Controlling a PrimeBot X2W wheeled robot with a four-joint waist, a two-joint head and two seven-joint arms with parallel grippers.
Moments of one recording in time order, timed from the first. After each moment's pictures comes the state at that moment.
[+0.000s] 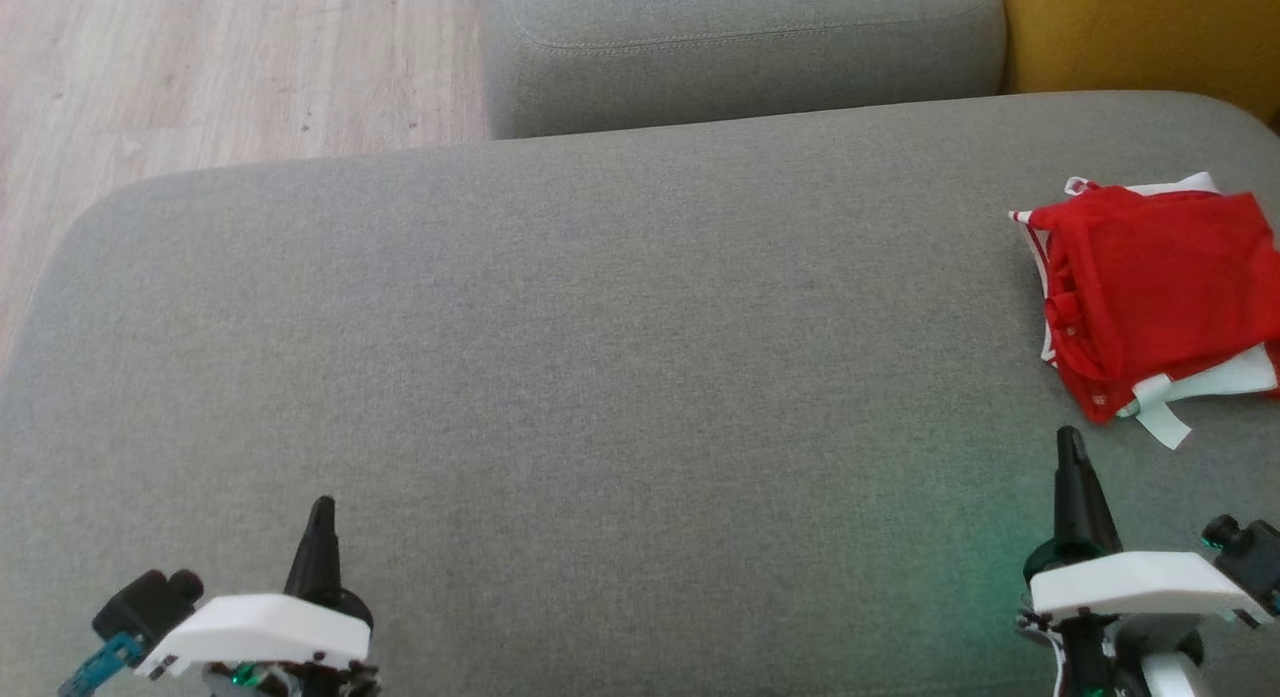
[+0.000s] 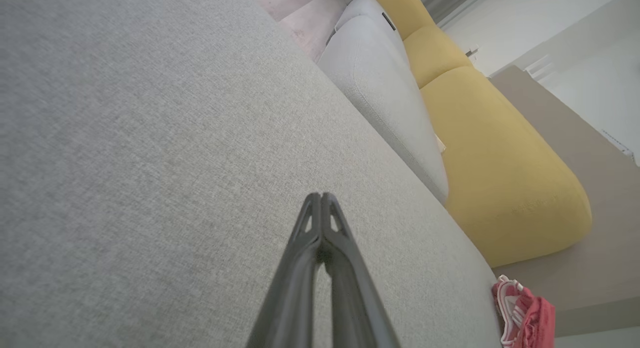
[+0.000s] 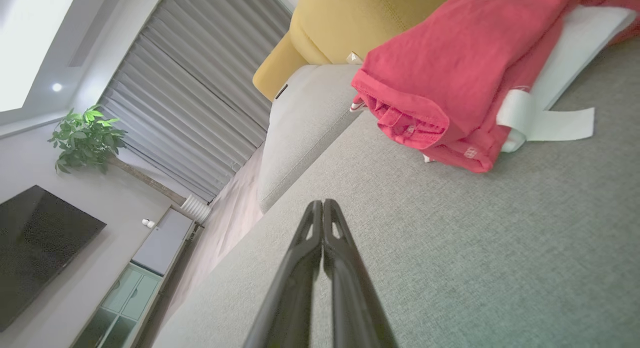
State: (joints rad) left arm 0.05 0.05 -0.06 0.28 -0.89 -0.01 -0.09; right arm 0.01 -0.05 0.00 0.28 0.83 0.13 -0.11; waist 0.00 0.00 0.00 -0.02
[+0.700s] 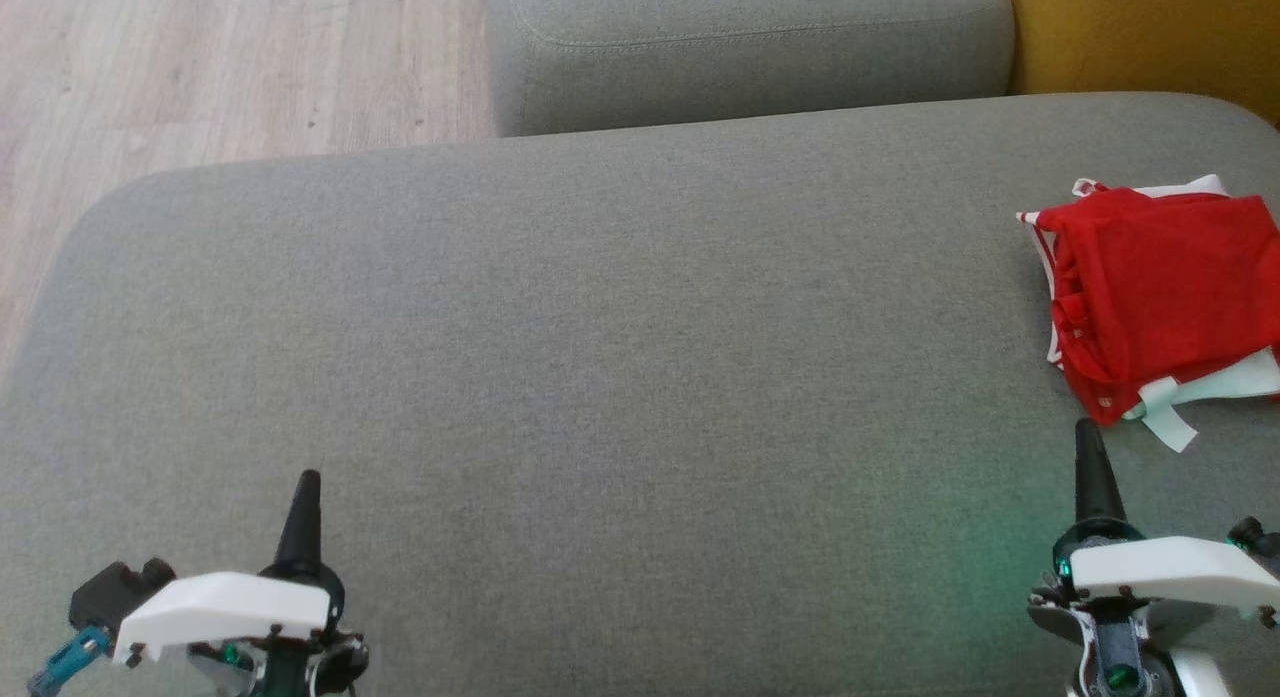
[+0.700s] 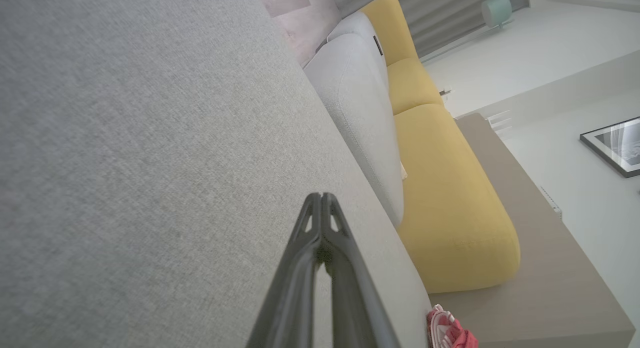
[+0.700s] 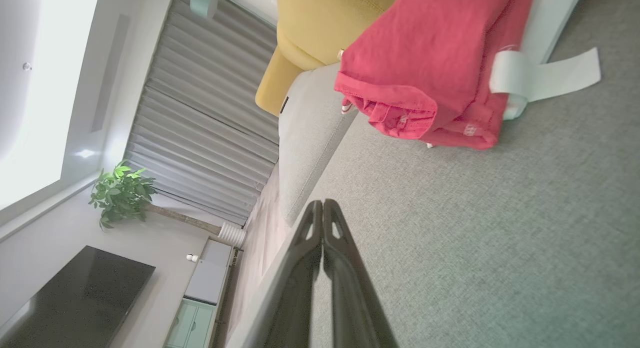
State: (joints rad) left arm 0.01 0.05 -0.02 0.28 -1.12 -0.05 -0.03; right arm -0.01 -0.05 -0.03 0.28 1.09 0.13 -0.05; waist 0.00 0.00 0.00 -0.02
